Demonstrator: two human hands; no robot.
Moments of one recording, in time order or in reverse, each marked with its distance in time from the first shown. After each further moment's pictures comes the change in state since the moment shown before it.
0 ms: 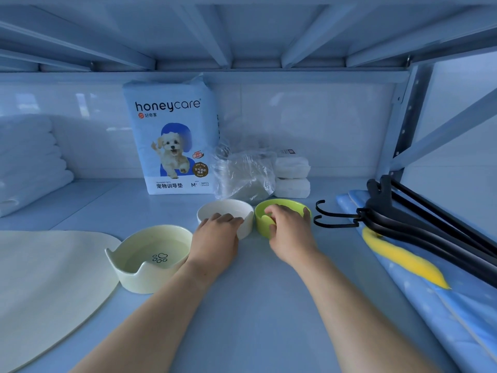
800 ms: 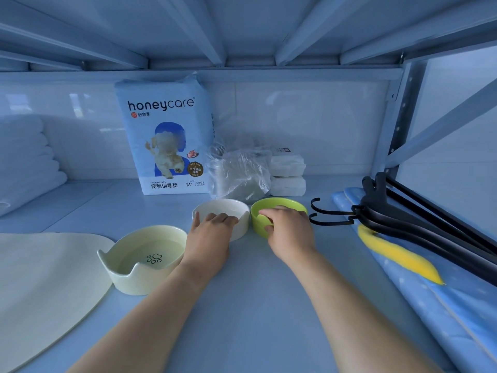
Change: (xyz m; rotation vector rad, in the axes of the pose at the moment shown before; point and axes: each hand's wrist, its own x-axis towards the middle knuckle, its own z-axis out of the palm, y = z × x) left_hand 0.000 -0.003 0.007 0.078 -0.025 -0.019; right_hand -0.003 0.002 -0.003 -0.094 0.083 -0.031
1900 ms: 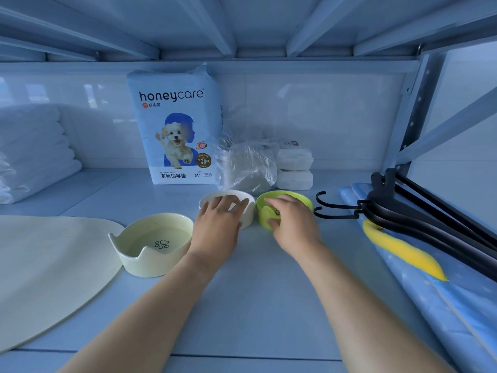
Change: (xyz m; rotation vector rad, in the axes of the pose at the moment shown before) left_hand -0.010 0.010 -0.018 -0.081 0.111 0.021; right_hand -0.005 0.004 -0.003 0.161 0.049 -0.080
